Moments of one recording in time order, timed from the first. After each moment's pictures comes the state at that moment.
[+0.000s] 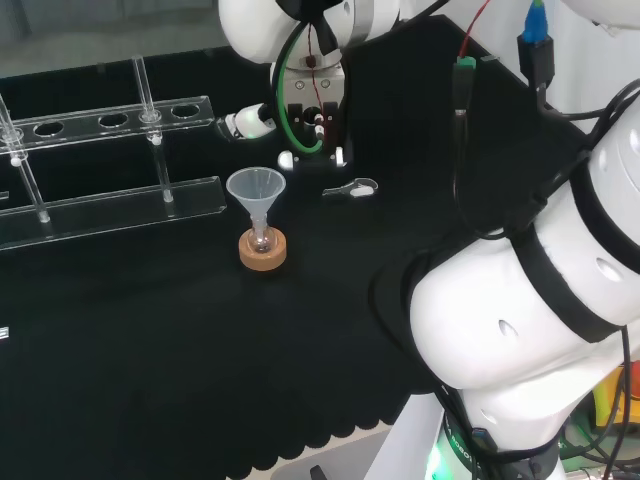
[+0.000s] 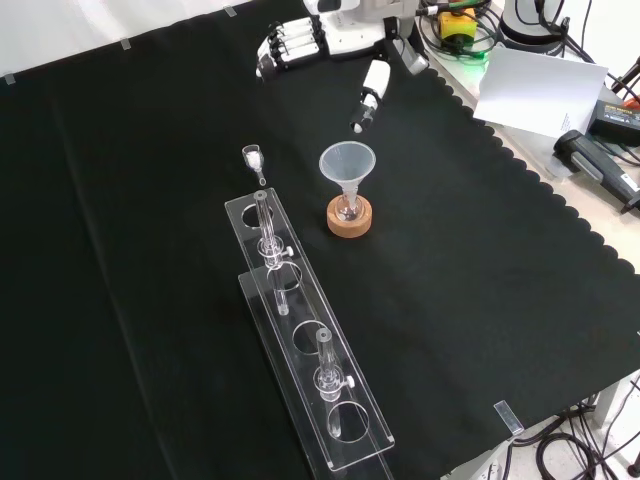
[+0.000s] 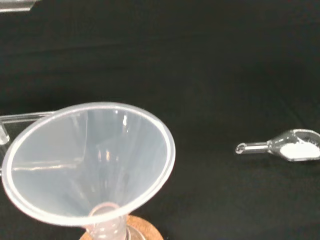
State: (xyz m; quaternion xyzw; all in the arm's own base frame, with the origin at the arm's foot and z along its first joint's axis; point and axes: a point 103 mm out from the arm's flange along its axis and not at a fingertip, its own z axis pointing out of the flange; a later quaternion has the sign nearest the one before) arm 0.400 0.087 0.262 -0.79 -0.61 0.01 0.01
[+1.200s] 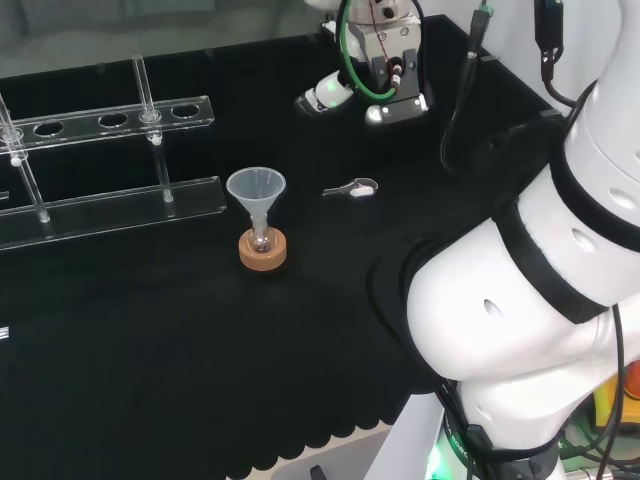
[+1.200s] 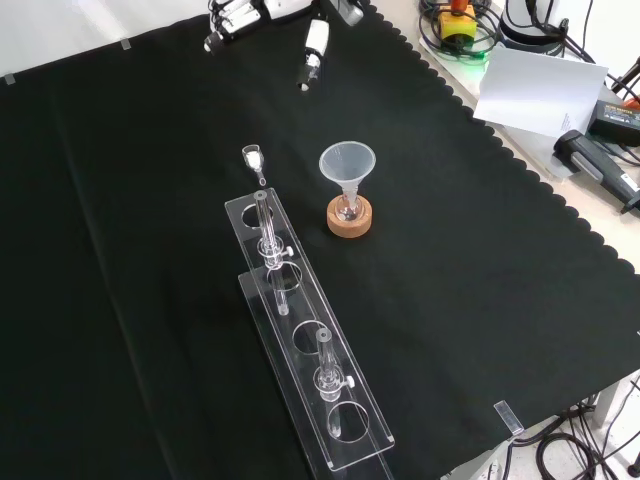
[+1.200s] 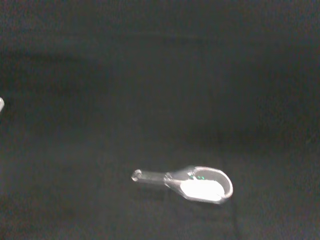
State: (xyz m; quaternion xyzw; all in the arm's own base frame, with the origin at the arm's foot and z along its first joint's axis) arm 0.442 -0.041 0.271 -0.73 -0.67 0.07 0.01
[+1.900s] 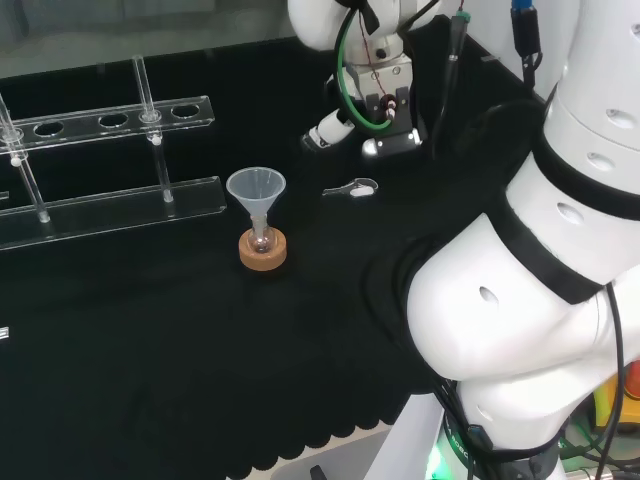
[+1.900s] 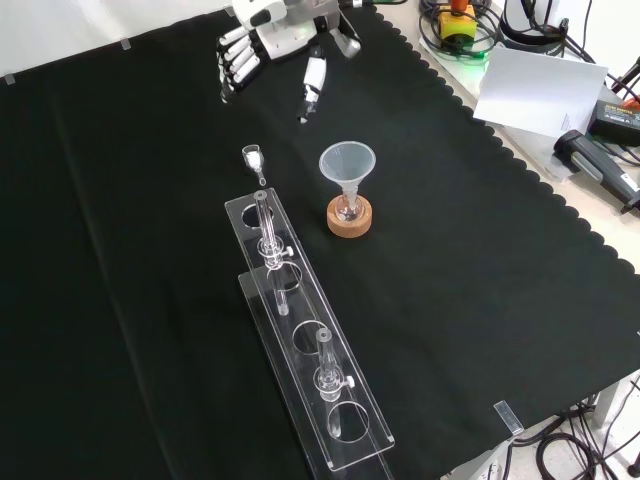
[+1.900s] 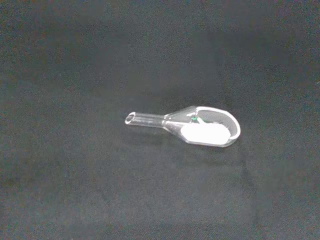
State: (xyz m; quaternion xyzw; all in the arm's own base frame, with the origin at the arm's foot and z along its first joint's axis) arm 0.443 -0.038 0.208 -0.75 -0.66 0.10 0.03
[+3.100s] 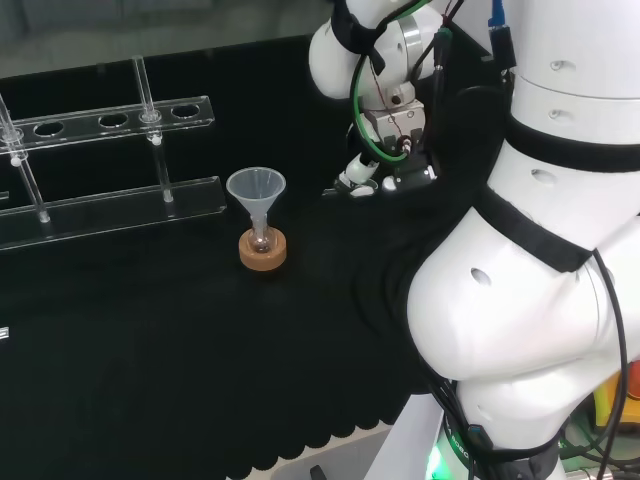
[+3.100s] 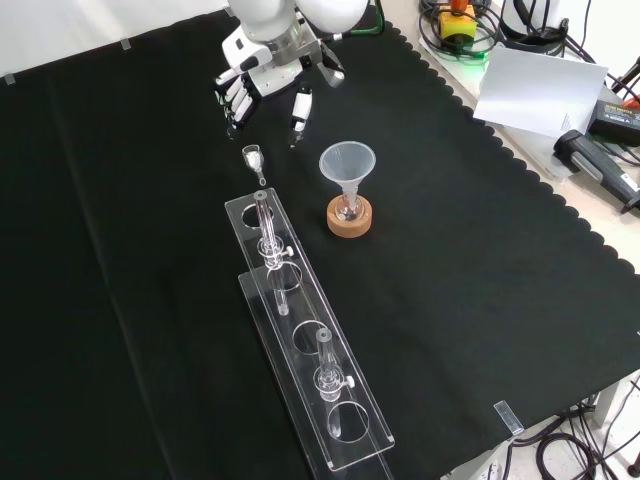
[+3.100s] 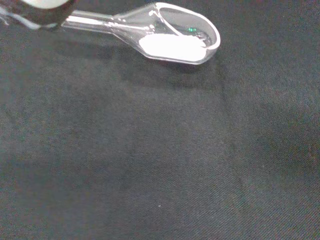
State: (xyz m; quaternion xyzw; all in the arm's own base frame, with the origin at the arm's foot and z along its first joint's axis) arm 0.453 -0.085 0.121 -0.74 -0.66 0.14 0.06
